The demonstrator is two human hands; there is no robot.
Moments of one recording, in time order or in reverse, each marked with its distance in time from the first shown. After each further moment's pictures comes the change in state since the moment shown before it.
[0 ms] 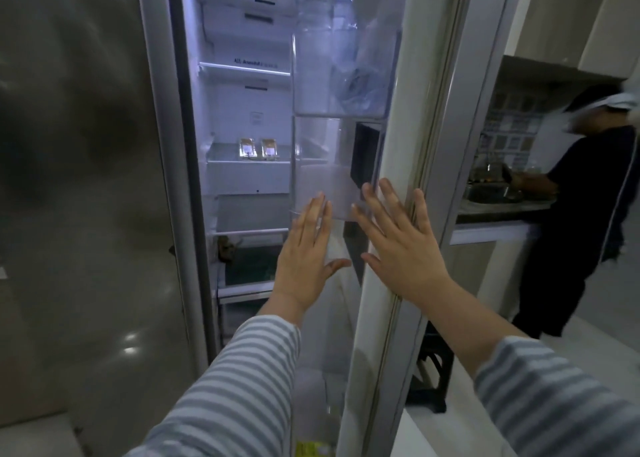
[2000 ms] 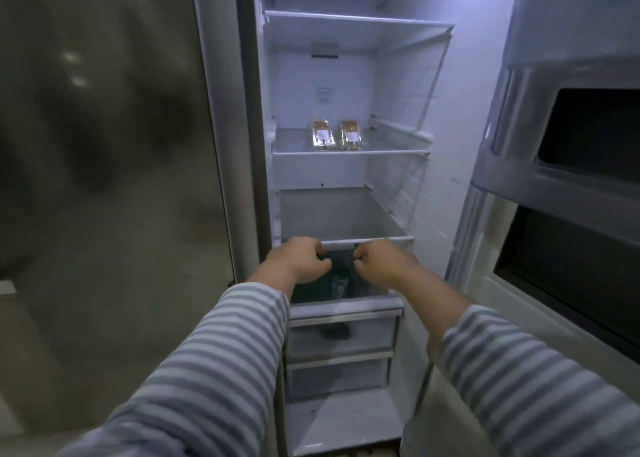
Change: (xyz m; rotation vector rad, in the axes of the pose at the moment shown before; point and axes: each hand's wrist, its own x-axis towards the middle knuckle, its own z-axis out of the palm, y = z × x) left_hand 0.061 -0.293 0.089 -0.095 -0.833 -0.583; right_hand 0.231 -0.212 0.207 0.898 -0.804 0.176
